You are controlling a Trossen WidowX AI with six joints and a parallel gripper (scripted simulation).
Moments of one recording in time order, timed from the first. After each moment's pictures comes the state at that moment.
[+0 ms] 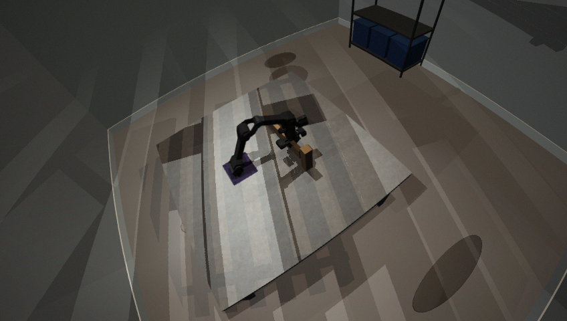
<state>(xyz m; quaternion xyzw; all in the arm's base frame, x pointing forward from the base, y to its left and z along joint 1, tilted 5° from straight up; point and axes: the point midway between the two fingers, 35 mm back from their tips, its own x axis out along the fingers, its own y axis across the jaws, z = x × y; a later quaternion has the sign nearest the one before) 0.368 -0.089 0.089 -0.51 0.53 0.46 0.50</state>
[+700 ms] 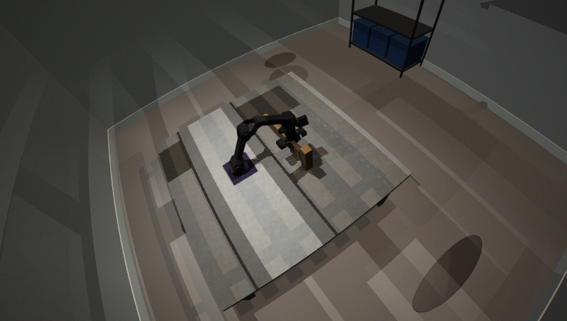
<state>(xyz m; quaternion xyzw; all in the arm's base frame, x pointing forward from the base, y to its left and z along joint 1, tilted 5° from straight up) 0.368 -0.091 0.090 -0.51 0.53 0.46 0.50</state>
